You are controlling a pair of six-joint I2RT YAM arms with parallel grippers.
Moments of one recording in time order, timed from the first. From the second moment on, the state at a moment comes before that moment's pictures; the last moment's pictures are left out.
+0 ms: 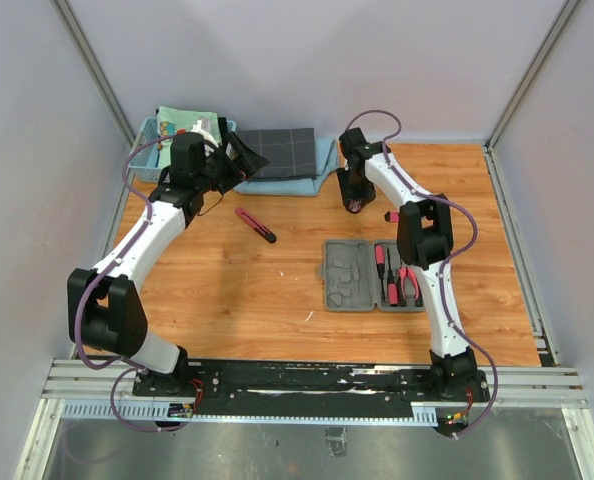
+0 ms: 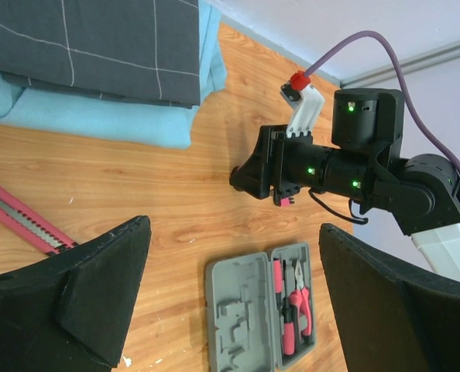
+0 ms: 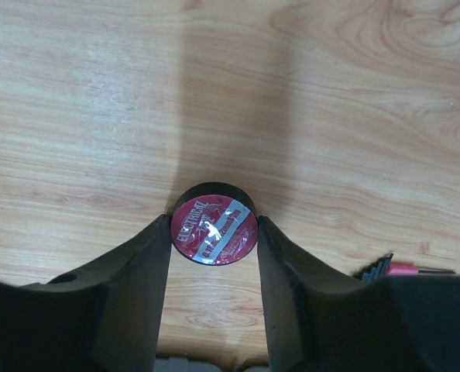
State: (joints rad) left arm -0.21 1.49 1.21 -0.08 0.27 -0.76; right arm 0.35 2.48 2.24 -0.98 0.08 0.15
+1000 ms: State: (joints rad) left arm -0.21 1.49 1.20 -0.08 0.29 -0.77; right arm 0.65 1.71 1.49 -0.93 0.17 0.41
